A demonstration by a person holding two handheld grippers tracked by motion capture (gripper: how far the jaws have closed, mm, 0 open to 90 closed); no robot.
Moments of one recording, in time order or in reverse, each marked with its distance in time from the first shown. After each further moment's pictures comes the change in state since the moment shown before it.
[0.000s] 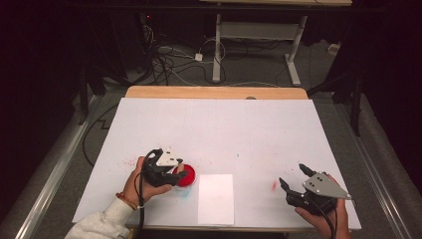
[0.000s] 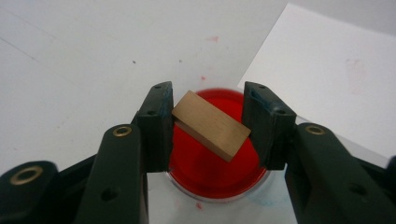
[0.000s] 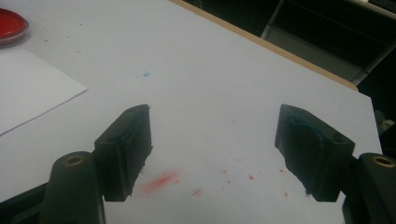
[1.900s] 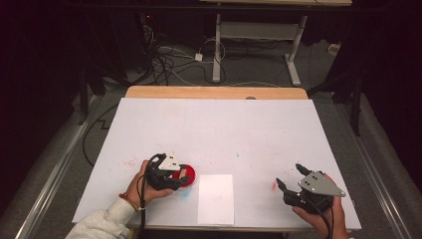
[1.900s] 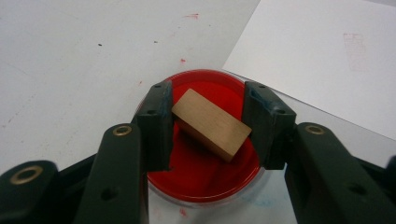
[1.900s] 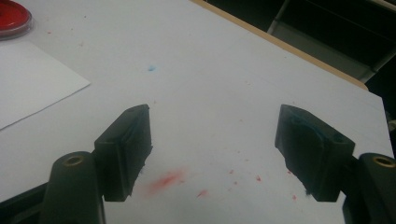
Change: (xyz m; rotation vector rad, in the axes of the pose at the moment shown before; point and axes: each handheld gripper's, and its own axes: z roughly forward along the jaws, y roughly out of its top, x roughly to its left) left arm 0.001 -0.017 0.029 0.029 -0.084 0.013; right arm 0.003 0.001 0.007 0.020 0.018 -0.019
